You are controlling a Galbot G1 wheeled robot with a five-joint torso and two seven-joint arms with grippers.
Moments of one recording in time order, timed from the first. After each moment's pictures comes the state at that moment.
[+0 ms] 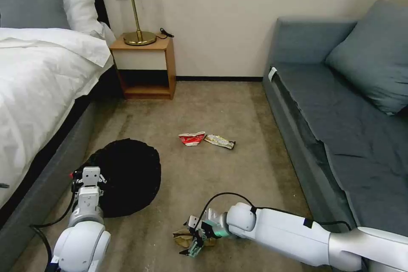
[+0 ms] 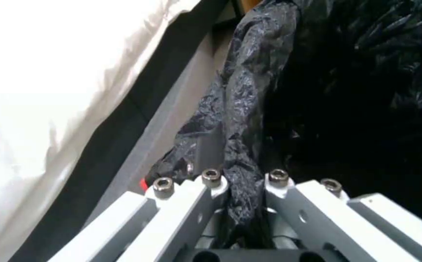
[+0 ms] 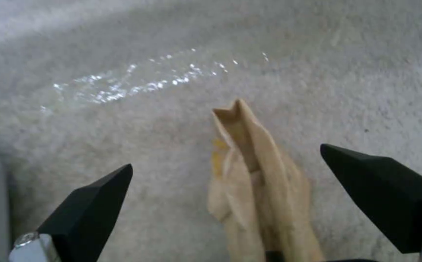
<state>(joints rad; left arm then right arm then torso) 1.50 -1.27 -0.62 -2.14 -0.02 0.49 -0.37 -0.48 1.12 -0.92 1.28 0.45 -0.19 -0.45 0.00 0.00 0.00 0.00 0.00</state>
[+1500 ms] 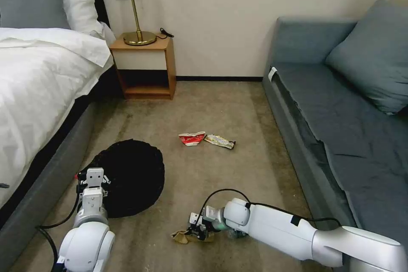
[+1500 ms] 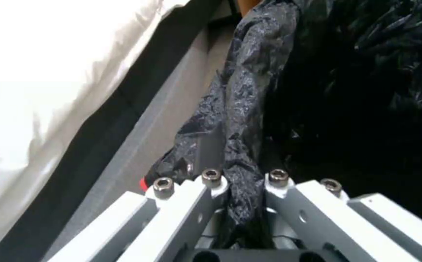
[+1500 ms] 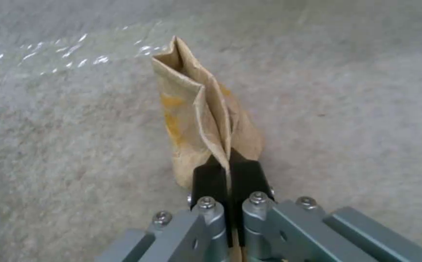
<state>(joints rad) 1.49 -1.30 -0.61 -2.12 -0.01 0.48 -0.36 -0.50 1.18 -0.83 1.15 0.30 -0.16 -0.52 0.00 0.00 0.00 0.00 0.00</state>
